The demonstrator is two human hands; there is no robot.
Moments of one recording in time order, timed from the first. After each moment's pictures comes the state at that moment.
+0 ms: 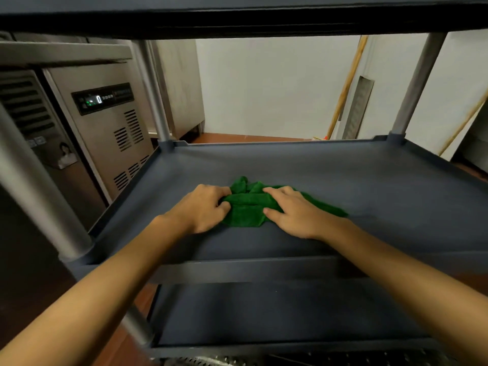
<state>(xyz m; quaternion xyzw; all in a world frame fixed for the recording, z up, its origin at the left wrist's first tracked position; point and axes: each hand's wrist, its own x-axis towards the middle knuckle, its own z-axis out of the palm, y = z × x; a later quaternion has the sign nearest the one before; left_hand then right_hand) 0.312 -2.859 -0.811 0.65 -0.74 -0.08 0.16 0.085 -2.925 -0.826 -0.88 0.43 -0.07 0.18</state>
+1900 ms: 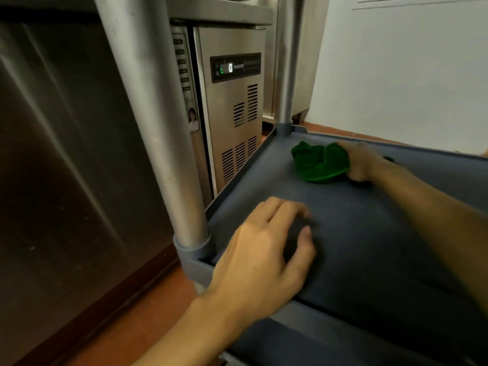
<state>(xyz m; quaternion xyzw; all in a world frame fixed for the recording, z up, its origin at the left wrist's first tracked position) 0.369 -2.759 -0.846 0.67 -0.61 0.07 0.42 0.324 -3.094 -0.829 -0.89 0.44 -0.04 0.09</state>
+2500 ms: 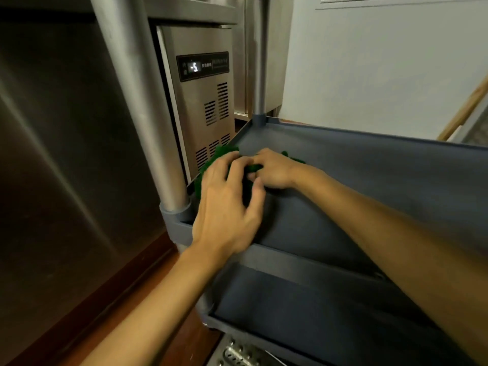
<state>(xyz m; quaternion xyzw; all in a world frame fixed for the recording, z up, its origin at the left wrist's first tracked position) 0.398 -2.805 -0.848 0.72 -0.53 0.14 0.43 0.353 -2.972 -0.811 -0.94 0.24 -0.04 0.24</state>
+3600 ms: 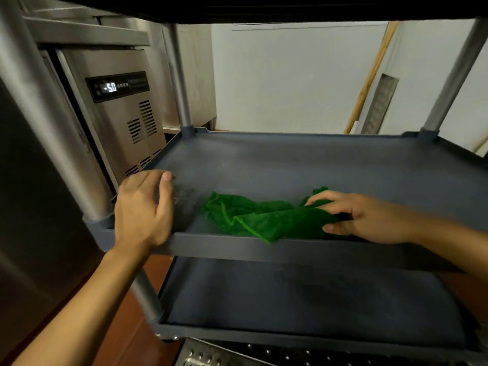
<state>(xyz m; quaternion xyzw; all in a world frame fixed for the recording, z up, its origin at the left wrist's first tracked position) 0.410 -2.815 -0.851 0.67 -0.57 0.21 0.43 0.044 -2.949 -0.818 -0.93 0.27 -0.05 0.24</state>
